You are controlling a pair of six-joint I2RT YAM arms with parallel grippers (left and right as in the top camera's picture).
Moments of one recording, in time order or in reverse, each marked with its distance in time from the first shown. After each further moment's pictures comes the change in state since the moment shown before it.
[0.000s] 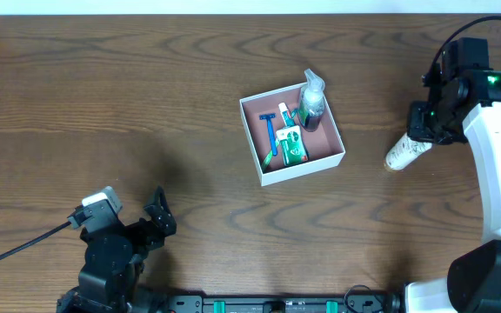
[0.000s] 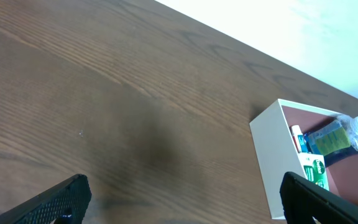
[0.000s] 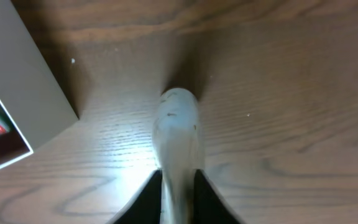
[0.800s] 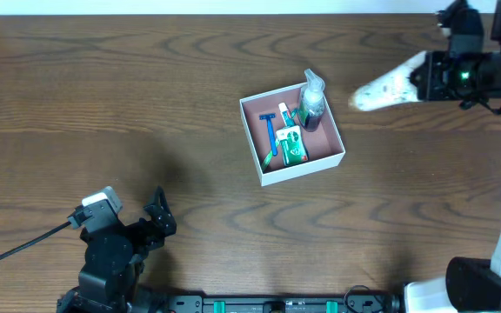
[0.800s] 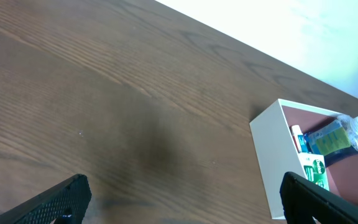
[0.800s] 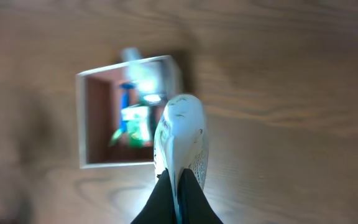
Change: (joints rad) left arm 0.000 0.000 0.000 0.000 0.000 0.000; right arm 0.046 0.014 0.569 -0.238 -0.385 -0.127
